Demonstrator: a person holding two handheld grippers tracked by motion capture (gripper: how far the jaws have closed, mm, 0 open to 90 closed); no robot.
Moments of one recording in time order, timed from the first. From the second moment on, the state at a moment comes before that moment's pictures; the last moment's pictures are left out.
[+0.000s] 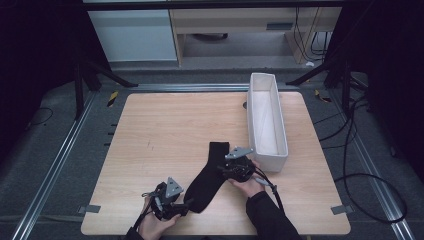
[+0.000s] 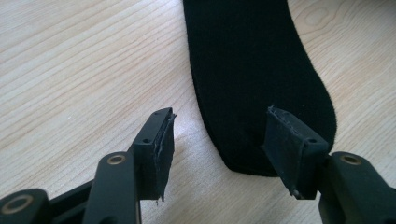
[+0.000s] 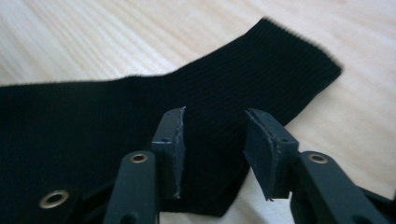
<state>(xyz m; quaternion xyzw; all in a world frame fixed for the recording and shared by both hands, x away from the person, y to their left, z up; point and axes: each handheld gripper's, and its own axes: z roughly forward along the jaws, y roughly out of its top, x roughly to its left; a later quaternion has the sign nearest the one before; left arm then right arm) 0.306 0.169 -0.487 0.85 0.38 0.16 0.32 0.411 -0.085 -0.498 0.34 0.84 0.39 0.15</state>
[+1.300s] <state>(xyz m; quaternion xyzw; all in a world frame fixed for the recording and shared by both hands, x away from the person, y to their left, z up) 0.313 0.213 -0.479 0.84 0.40 0.20 0.32 0.449 -0.062 -0.481 0.39 0.79 0.44 0.19</state>
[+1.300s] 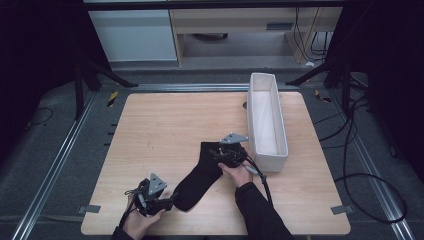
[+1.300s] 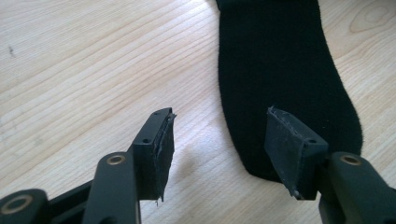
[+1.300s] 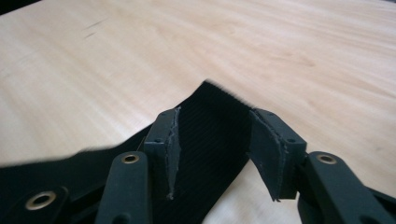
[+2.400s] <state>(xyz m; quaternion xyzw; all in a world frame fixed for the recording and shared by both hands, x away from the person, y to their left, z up) 0.316 0.209 -0.488 0.85 0.39 0.17 0.31 0.490 -0.048 -0.506 0.43 0.80 0.39 0.15</state>
